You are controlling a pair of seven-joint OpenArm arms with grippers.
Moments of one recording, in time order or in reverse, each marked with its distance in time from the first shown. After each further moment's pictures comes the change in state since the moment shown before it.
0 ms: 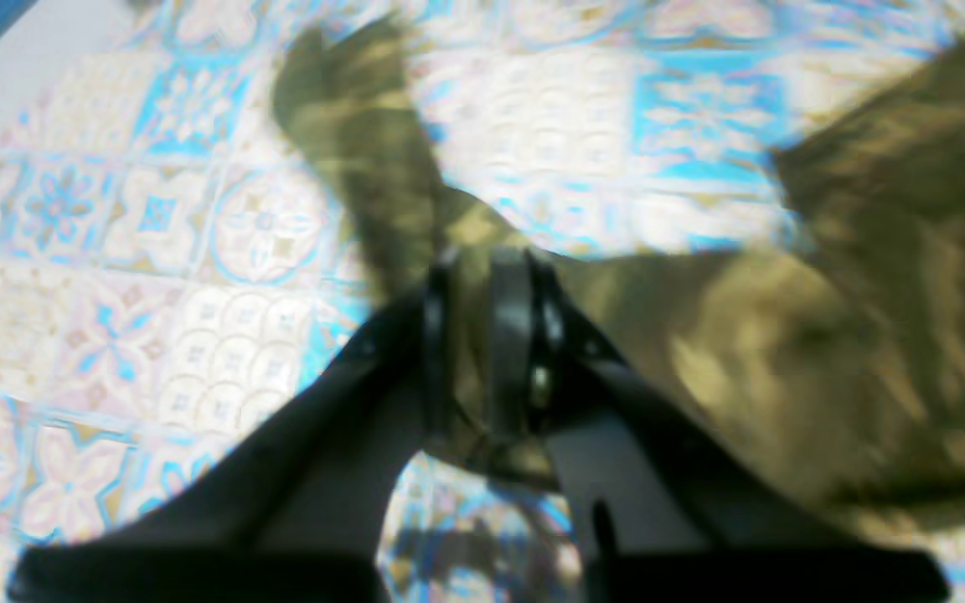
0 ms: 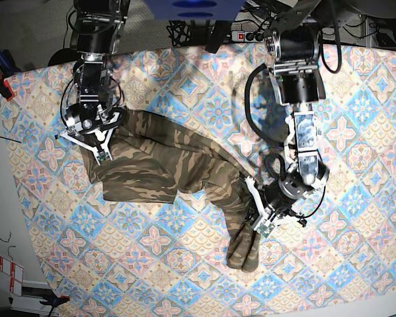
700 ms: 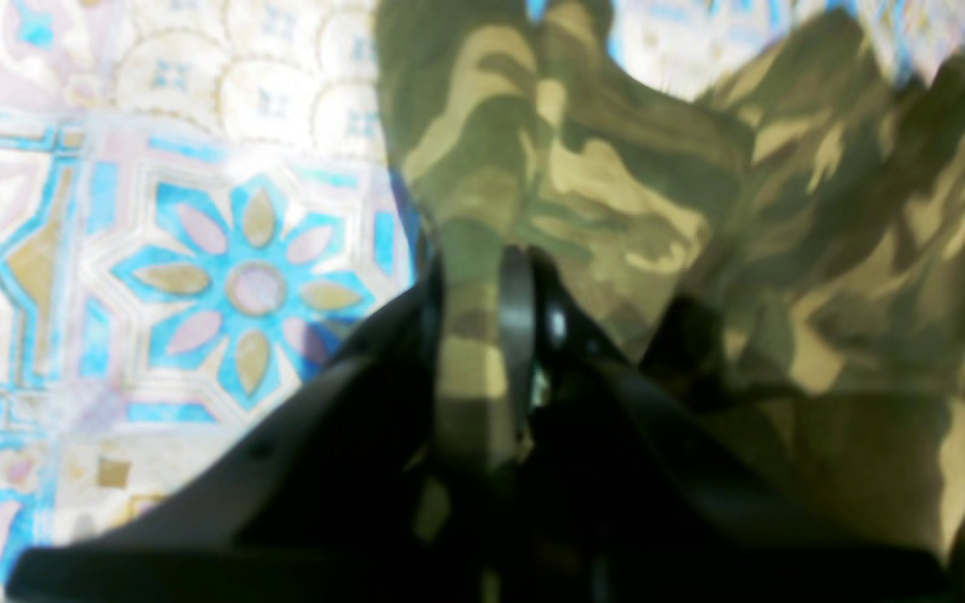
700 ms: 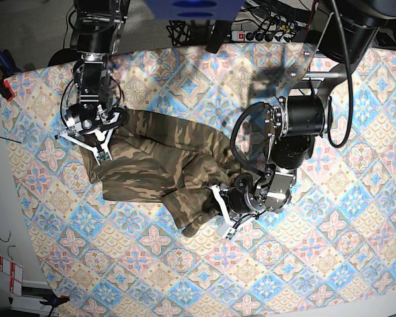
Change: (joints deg) left arm -29.2 0.0 0.9 -69.2 1.3 1.1 -19.4; right arm 0.0 0.0 0.1 0.0 0.0 0.0 -0.6
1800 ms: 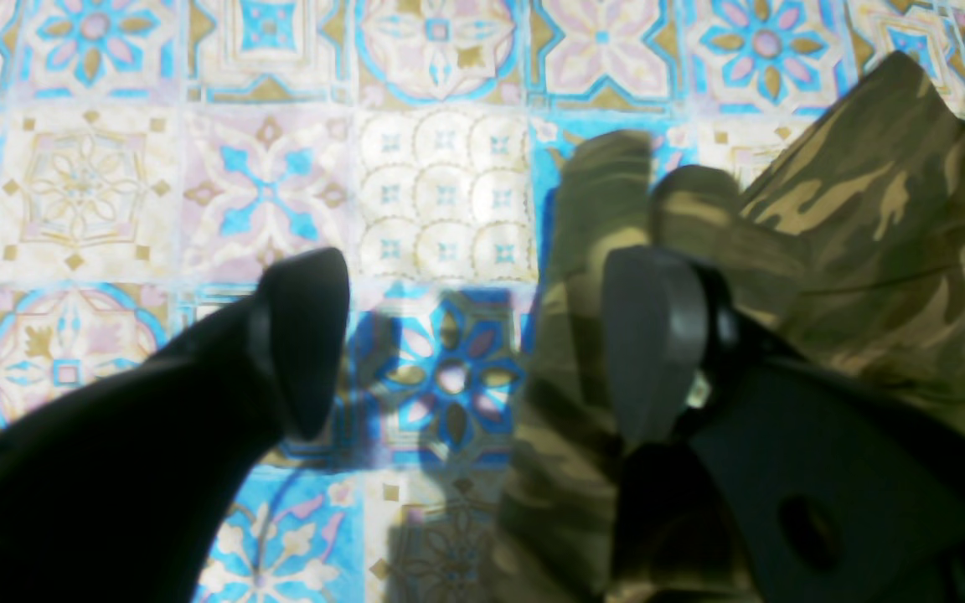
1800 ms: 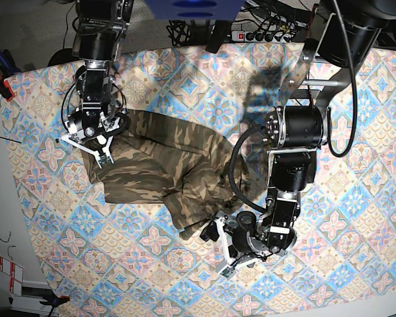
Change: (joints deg) left arm -3.4 1.5 2.5 15.7 1.6 -0.5 17.0; right arm 3.1 -0.8 -0.1 -1.2 -0.9 0.5 -4.0
